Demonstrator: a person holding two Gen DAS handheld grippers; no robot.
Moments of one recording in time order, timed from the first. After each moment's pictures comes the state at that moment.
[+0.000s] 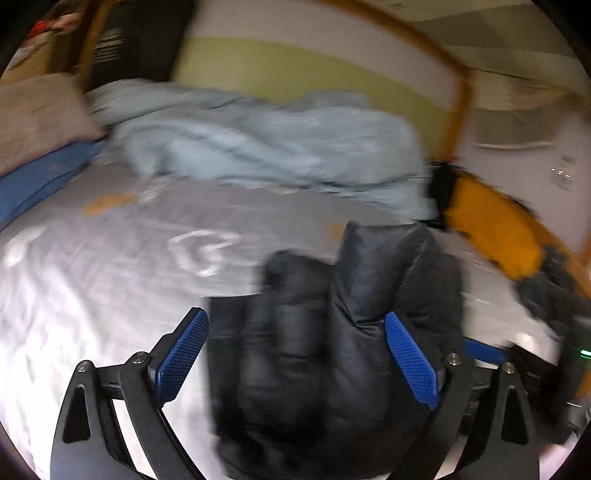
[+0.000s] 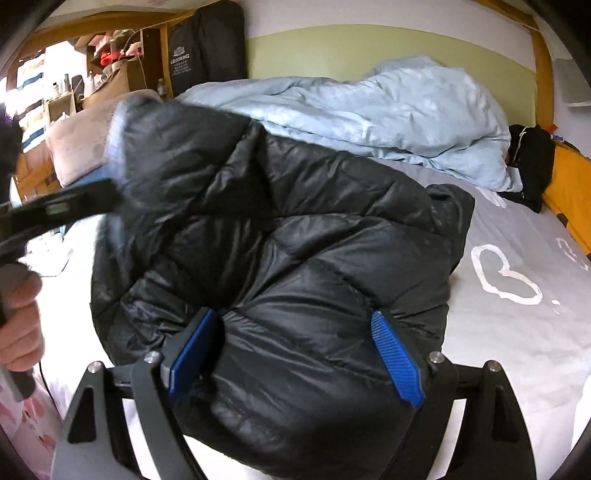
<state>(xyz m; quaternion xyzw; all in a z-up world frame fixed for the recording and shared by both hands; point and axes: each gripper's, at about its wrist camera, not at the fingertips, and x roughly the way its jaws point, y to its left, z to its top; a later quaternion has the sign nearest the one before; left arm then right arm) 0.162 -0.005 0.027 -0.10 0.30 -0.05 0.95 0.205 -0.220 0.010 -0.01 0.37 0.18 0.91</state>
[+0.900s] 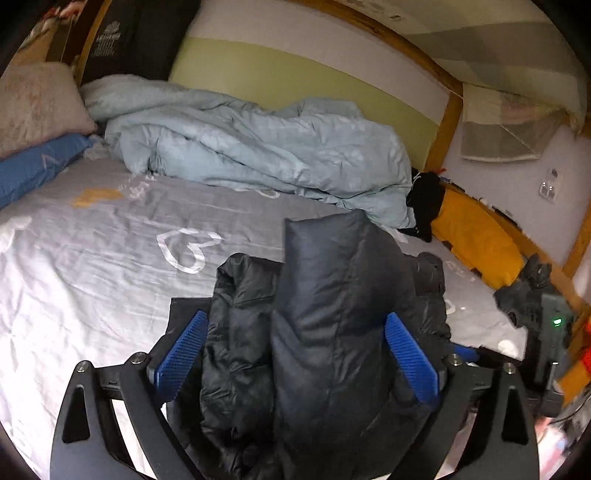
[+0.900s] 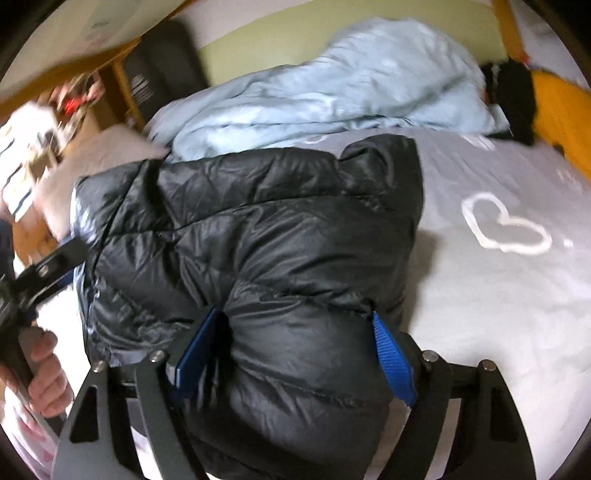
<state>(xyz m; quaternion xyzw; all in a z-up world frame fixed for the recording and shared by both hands) 0.145 -0.008 0.036 -0.11 0.28 -0.11 0.95 0.222 -0.256 0.009 0.08 0.40 0.17 0.90</state>
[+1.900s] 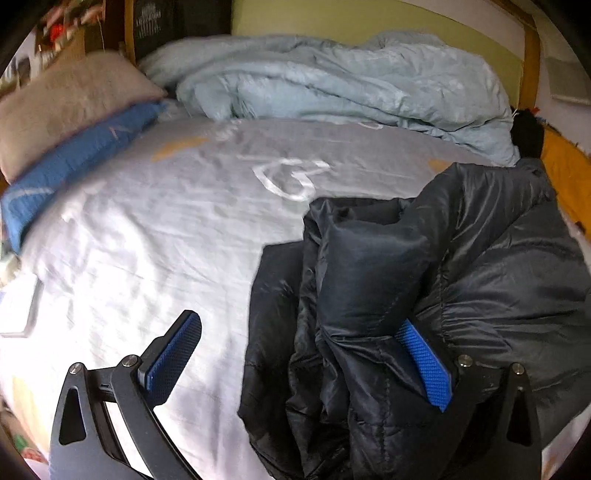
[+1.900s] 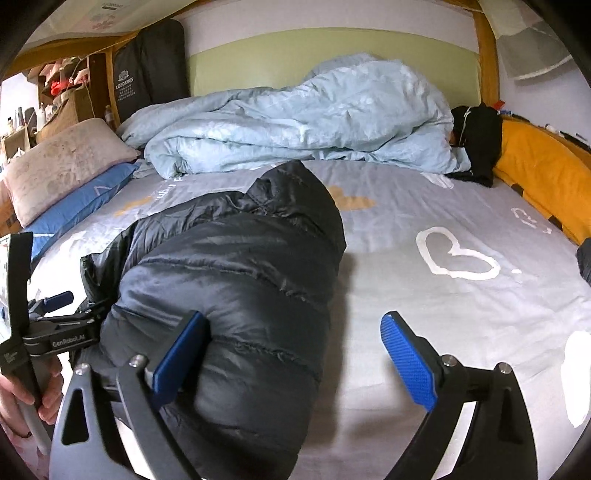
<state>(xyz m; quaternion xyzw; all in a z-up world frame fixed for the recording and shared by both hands) 0.174 0.017 -0.037 -0.05 0.41 0.05 0.91 0.208 -0.258 0.017 0.03 0.36 0.08 0.93</state>
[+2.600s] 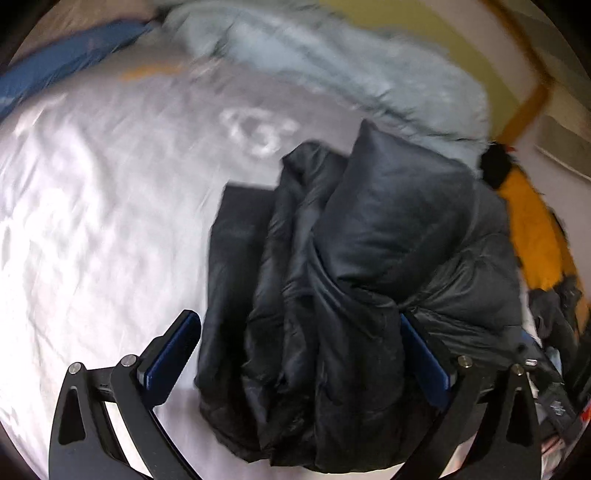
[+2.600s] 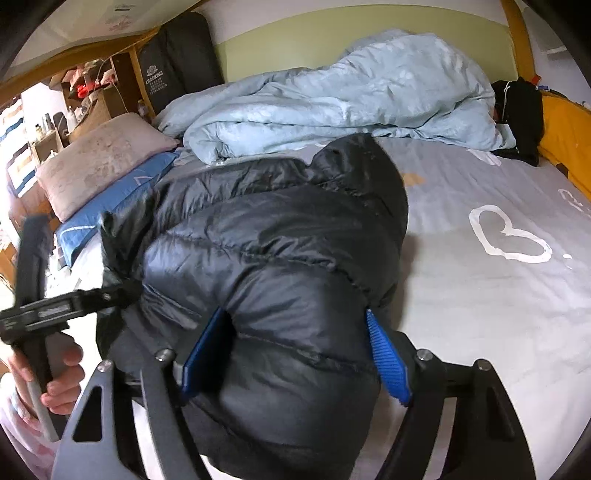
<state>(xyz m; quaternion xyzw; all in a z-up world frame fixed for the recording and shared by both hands) 0.173 0.041 -0.039 -0.20 0.47 -0.02 0.86 0.214 -0.248 0.006 0.07 0.39 0.17 0.90</state>
